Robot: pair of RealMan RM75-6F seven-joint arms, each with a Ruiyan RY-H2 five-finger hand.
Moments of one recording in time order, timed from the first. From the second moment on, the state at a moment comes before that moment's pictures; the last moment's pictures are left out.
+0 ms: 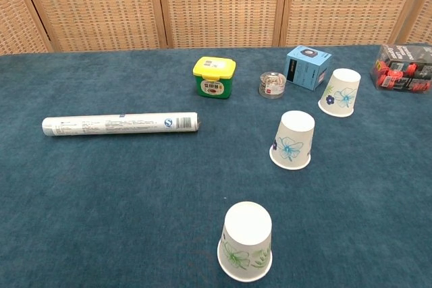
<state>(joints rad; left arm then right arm) -0.08 -1.16 -0.03 -1.67 1.52 1.52 0.26 0.07 -1.16 0.06 -1.61 -1.59 1.57 -0.09</state>
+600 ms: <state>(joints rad) -0.08 -1.15 -0.03 -1.69 1.51 1.52 0.27 0.07 -1.15 0.06 -1.62 -1.59 1.56 -0.09</state>
